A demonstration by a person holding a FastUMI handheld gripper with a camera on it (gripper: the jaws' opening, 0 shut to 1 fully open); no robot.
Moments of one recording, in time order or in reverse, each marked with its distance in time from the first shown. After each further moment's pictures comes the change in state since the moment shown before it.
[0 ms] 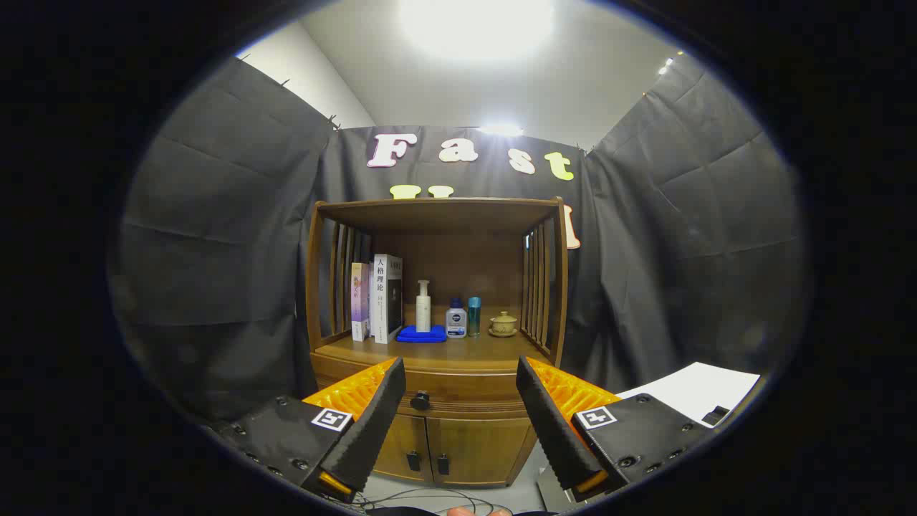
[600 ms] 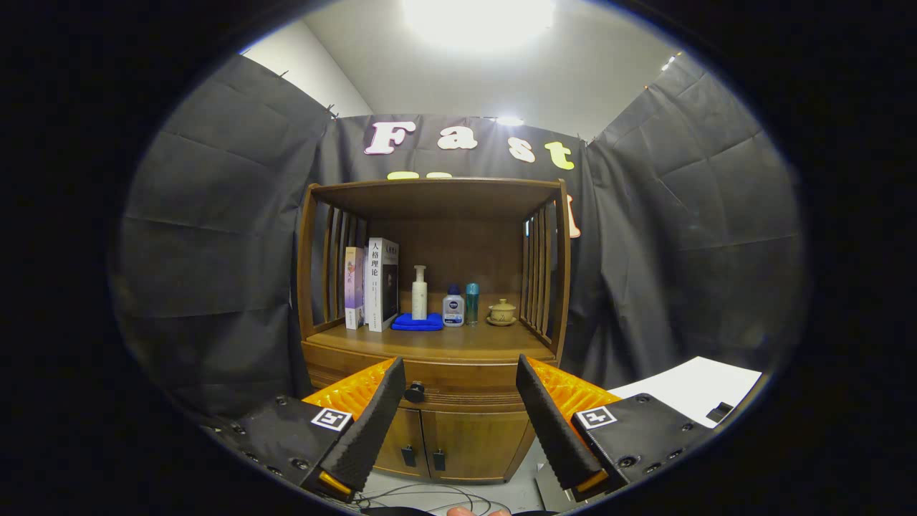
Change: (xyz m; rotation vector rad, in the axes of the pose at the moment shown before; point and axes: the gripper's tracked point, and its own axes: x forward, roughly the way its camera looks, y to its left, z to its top) arm 0.023 -0.002 -0.026 -0.001 0.047 -0.005
